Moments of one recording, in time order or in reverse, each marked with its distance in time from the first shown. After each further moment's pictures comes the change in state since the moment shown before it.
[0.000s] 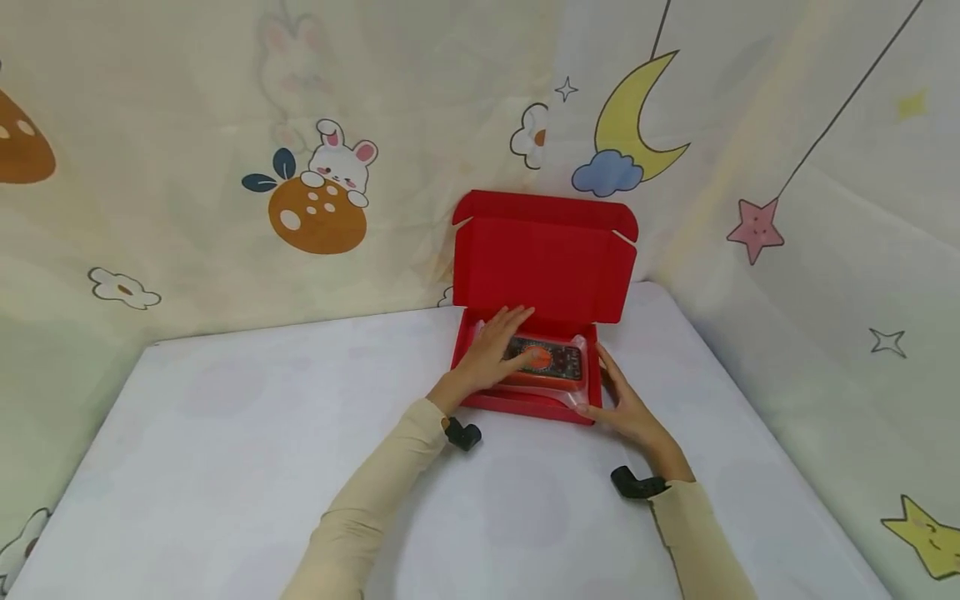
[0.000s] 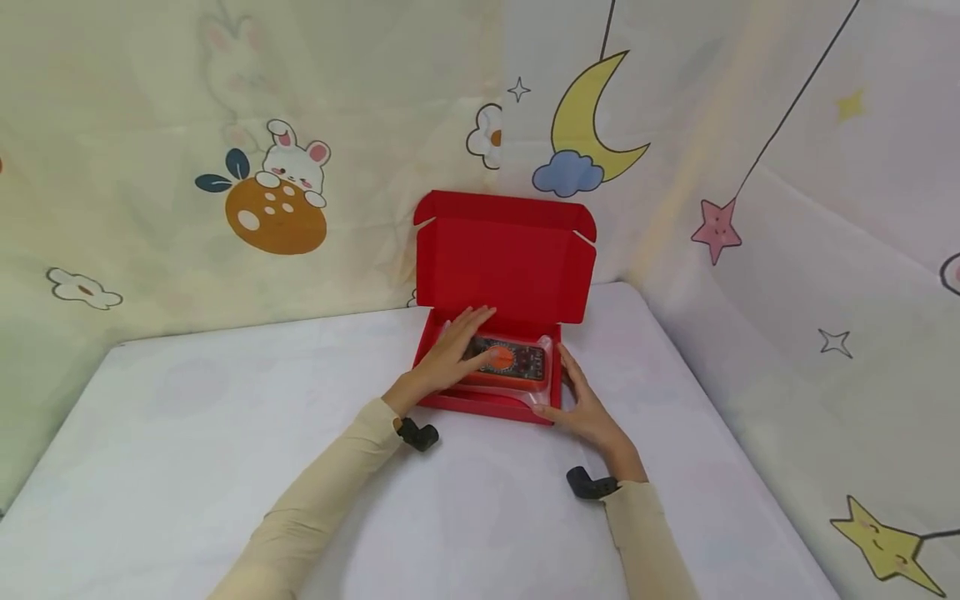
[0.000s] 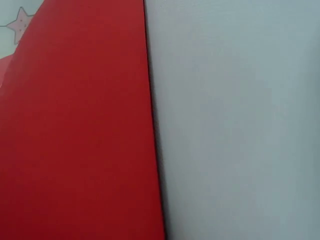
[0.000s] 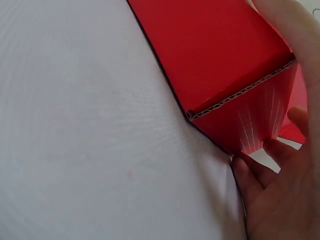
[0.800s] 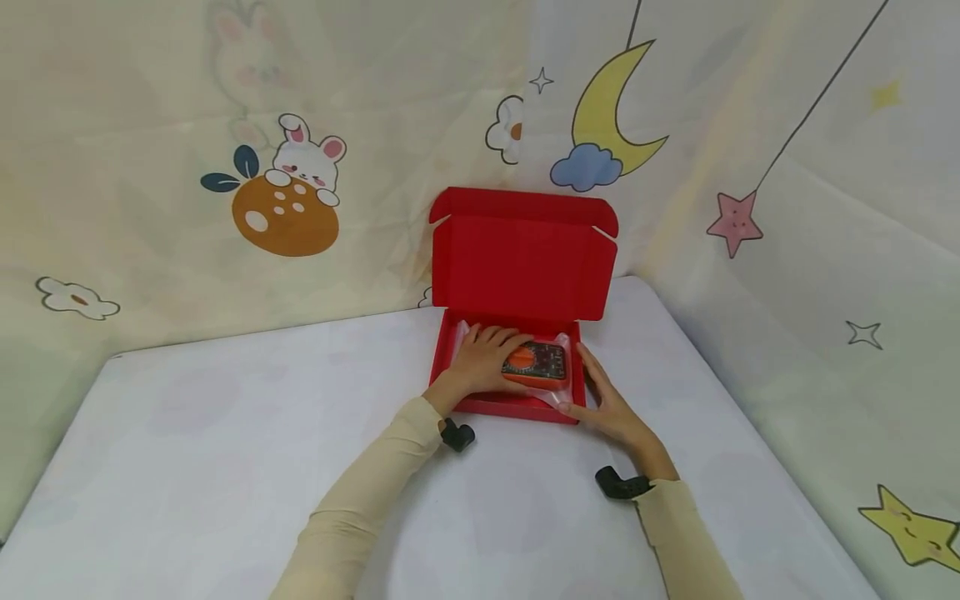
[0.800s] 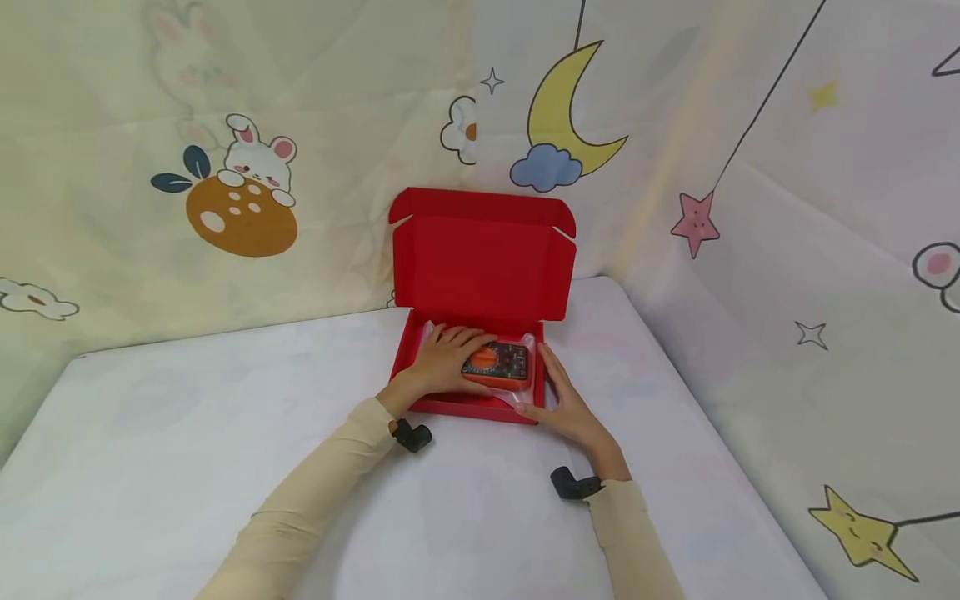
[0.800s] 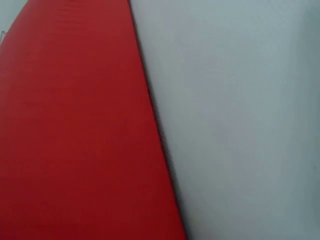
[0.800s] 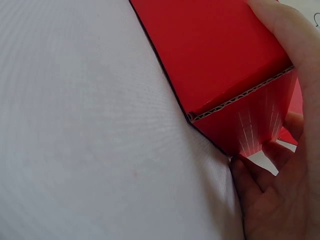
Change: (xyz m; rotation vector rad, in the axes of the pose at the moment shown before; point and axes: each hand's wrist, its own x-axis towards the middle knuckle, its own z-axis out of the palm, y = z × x) left_hand 0.014 0.009 0.021 0.466 -0.212 -0.011; right_hand 0.000 -0.002 0.000 -0.051 -0.015 0.004
